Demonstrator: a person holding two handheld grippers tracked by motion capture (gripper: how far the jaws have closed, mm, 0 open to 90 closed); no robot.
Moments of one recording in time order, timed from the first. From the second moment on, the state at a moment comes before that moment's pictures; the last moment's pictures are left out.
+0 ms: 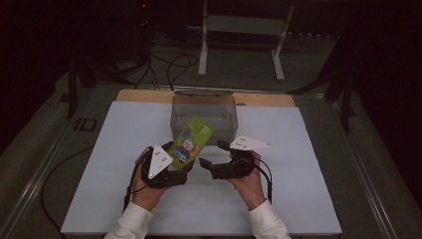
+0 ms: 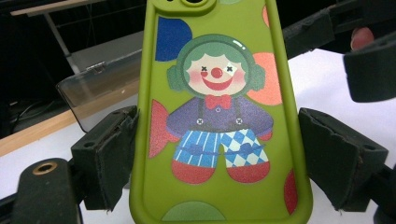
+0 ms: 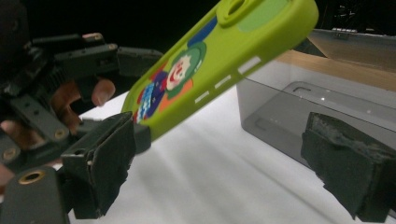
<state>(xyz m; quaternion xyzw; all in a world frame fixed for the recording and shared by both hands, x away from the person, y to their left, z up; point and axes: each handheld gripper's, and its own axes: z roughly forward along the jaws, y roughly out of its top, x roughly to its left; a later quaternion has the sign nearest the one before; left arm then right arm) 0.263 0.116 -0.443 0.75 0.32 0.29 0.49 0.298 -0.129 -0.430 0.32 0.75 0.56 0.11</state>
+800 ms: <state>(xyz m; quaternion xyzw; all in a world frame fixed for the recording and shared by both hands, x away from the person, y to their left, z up) 0.259 0.108 -0.452 0.73 0.34 0.29 0.52 0.307 -0.109 -0.430 0.34 0.74 0.57 0.06</state>
